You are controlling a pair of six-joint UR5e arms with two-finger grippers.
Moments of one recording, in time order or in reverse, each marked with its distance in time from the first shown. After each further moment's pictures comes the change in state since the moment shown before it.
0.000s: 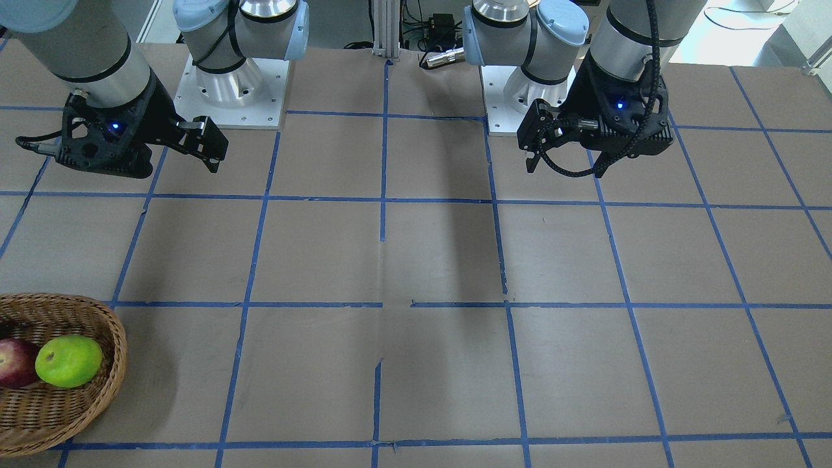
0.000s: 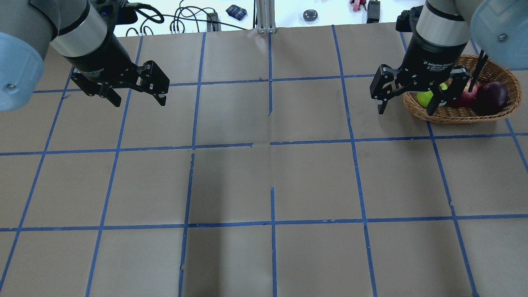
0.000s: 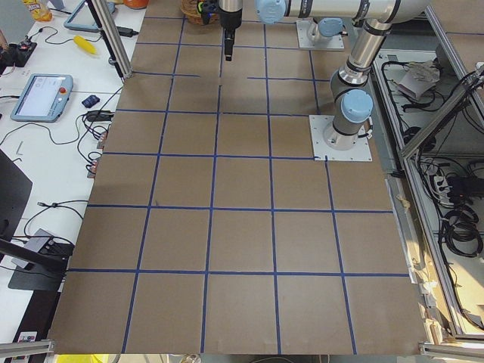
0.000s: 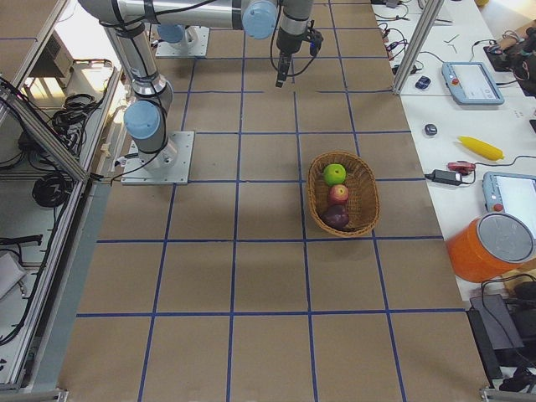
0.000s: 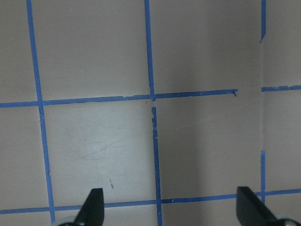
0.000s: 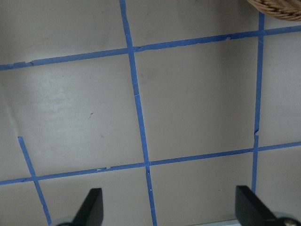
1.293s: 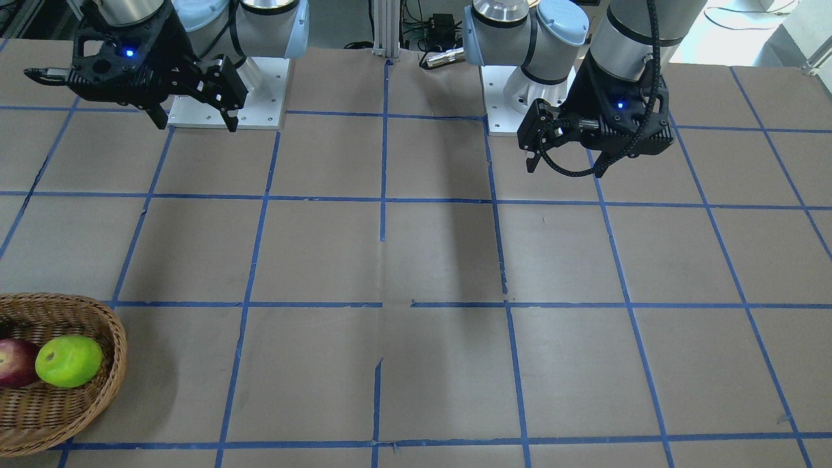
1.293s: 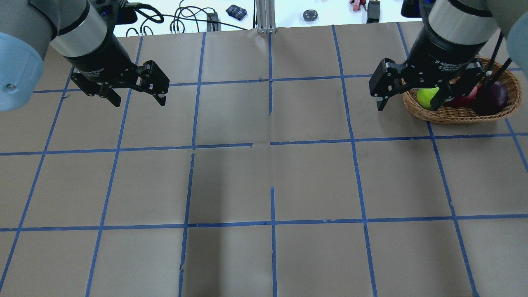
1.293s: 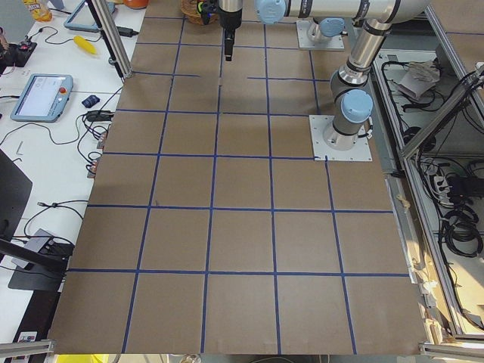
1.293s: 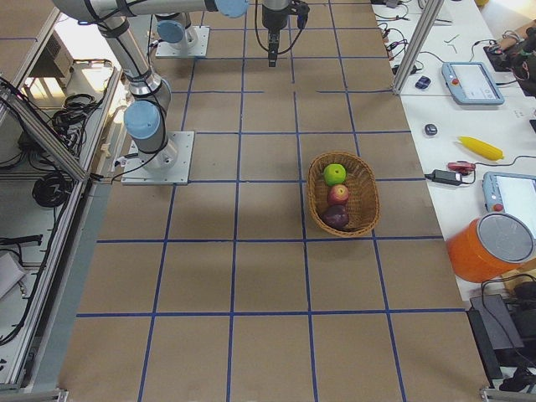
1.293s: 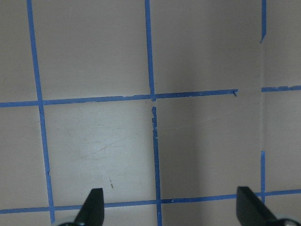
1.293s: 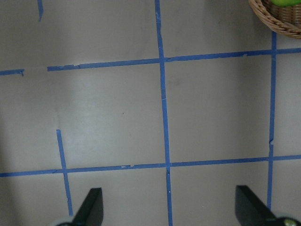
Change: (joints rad) left arm 0.000 0.000 0.000 0.000 0.000 -0.001; right arm 0.035 -0.133 0.038 -0.043 0.067 -0.030
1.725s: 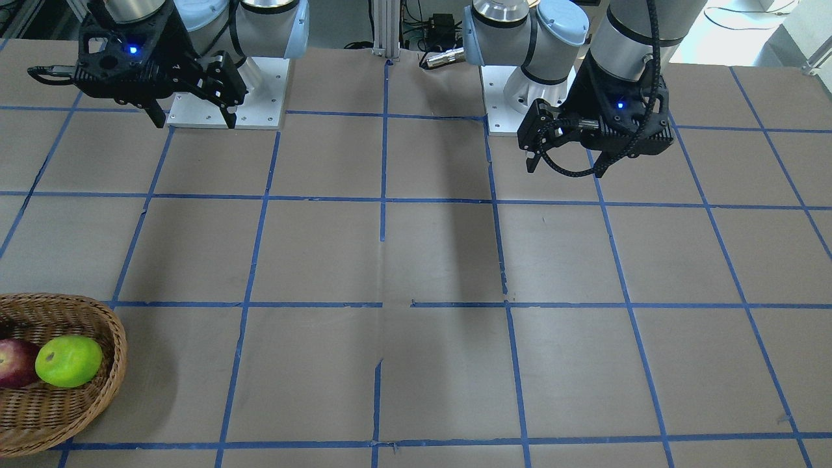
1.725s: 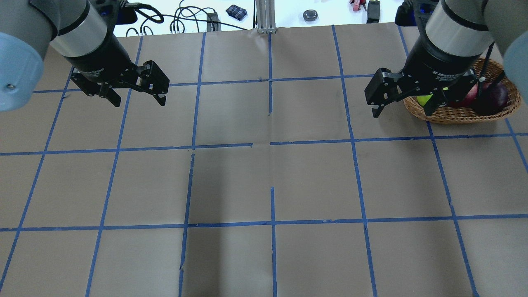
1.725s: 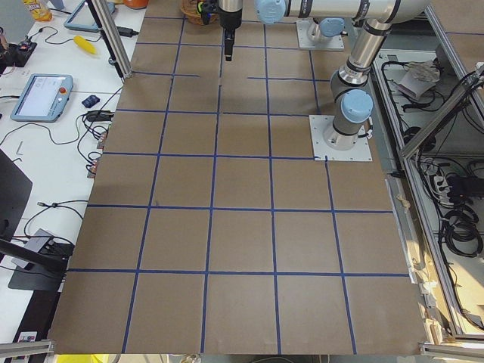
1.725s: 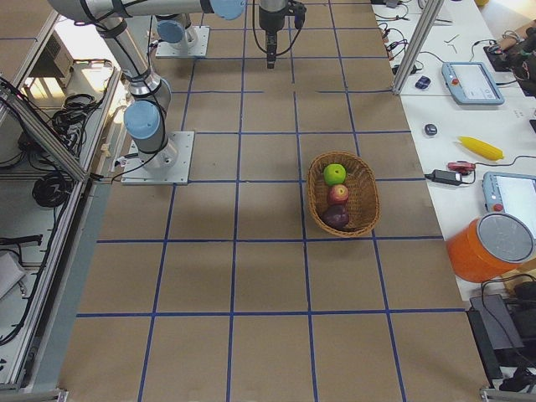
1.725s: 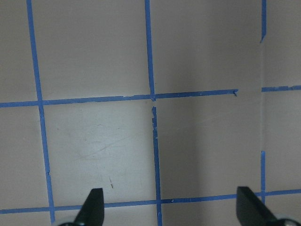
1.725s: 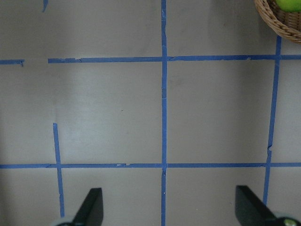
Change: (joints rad) left arm 0.000 0.000 0.000 0.000 0.000 0.000; right arm -0.001 -0.019 0.024 -0.010 -0.015 -0.043
